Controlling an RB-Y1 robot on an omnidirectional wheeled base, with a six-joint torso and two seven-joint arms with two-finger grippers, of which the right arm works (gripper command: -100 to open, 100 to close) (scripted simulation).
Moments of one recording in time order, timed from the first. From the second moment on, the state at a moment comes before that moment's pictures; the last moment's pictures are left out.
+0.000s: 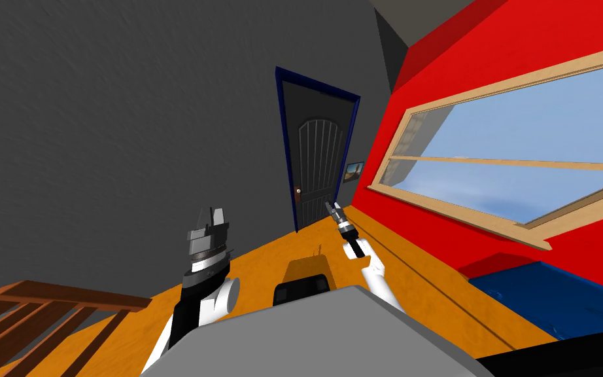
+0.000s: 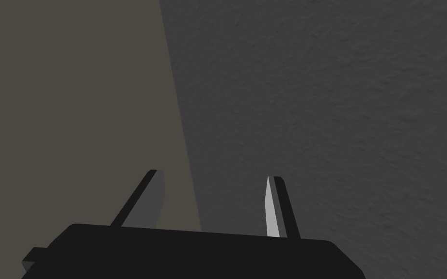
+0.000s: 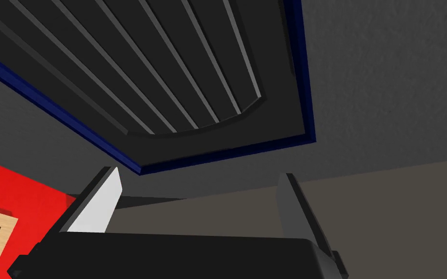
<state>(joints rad) 0.15 -0.12 -0.18 -1.65 0.51 -0.54 0.41</state>
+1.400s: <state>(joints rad) -0.01 -0.16 -0.29 -1.31 0.71 -0.58 0.53</state>
